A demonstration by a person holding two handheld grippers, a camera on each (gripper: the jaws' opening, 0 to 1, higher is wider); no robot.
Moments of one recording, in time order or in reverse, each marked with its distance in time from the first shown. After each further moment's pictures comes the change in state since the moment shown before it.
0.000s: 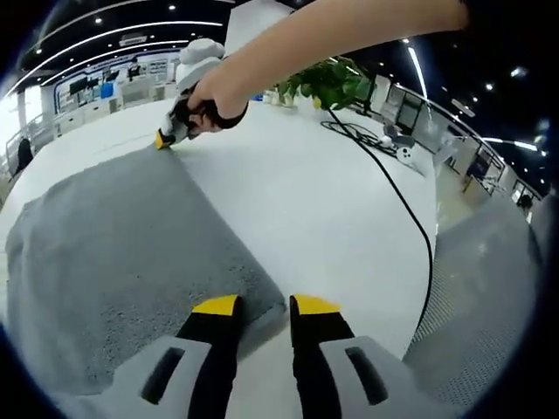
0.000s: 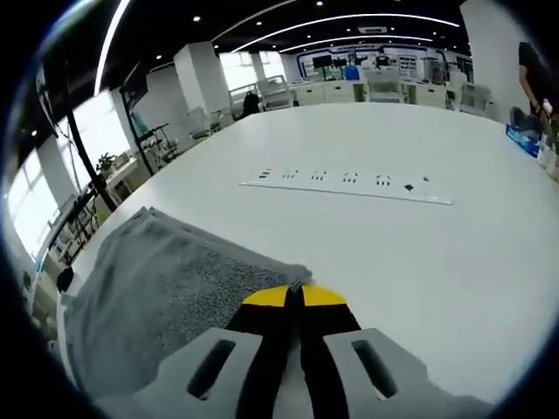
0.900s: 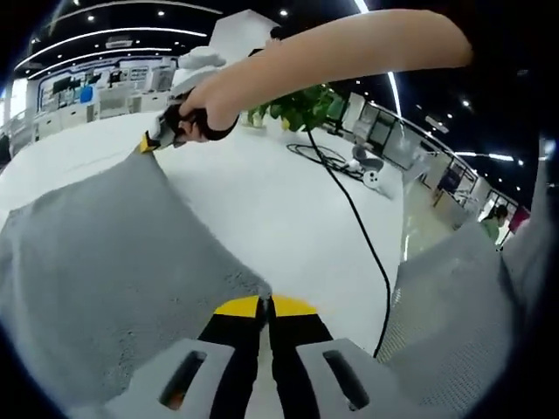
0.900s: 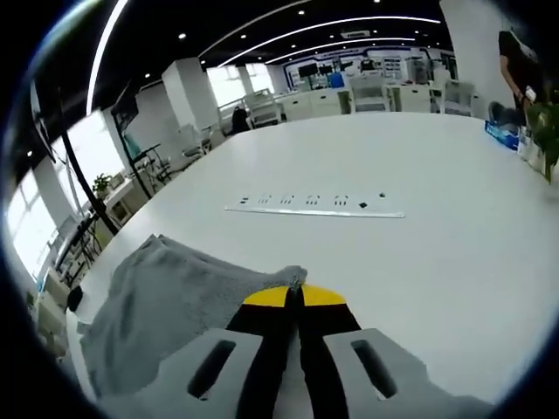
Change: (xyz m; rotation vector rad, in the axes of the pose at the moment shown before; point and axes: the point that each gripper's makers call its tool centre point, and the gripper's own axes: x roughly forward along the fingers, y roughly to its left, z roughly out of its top) left arm -0.003 -0.051 0.057 -0.006 -0.130 -0.201; right arm -0.055 -0.037 0.024 0.068 -0.065 -0.029
